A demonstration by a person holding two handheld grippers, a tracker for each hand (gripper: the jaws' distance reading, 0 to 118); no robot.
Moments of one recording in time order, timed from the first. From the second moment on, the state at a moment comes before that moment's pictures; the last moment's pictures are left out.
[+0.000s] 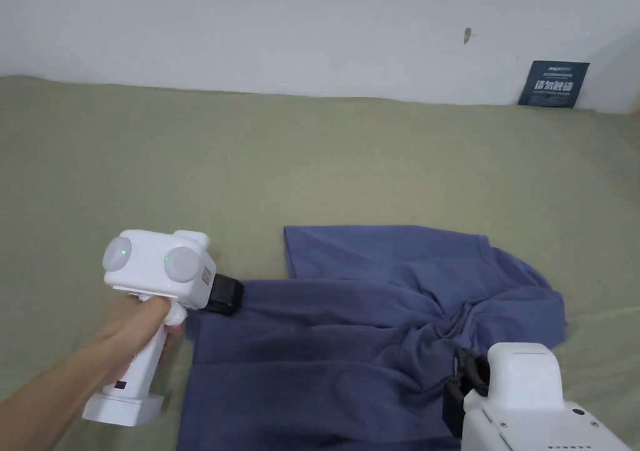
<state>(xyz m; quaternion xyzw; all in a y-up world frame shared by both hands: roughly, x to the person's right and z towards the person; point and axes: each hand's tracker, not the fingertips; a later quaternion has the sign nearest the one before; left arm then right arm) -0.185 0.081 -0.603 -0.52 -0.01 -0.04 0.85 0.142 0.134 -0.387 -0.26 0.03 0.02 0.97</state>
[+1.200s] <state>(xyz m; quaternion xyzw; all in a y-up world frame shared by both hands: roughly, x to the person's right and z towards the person) -0.183 0.082 -0.594 -0.49 -0.06 -0.03 0.87 0.337 0.064 -0.612 -0.48 -0.09 -0.01 0.87</state>
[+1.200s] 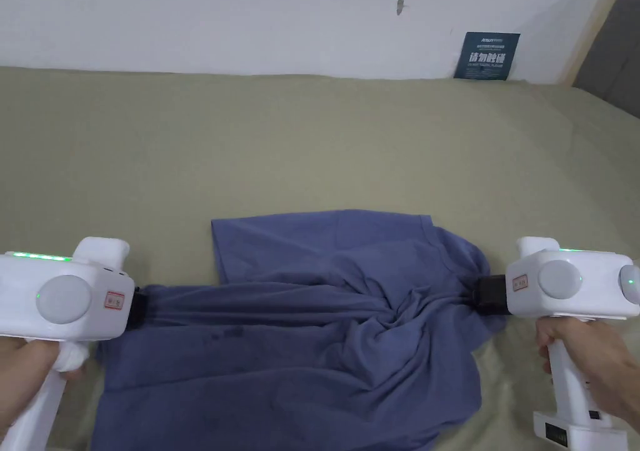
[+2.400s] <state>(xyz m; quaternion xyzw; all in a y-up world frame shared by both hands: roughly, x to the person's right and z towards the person) -0.292 0.473 -0.455 -0.21 0.14 -0.03 0.97 0.232 0.458 -0.478 -0.17 -0.03 0.02 0.98</state>
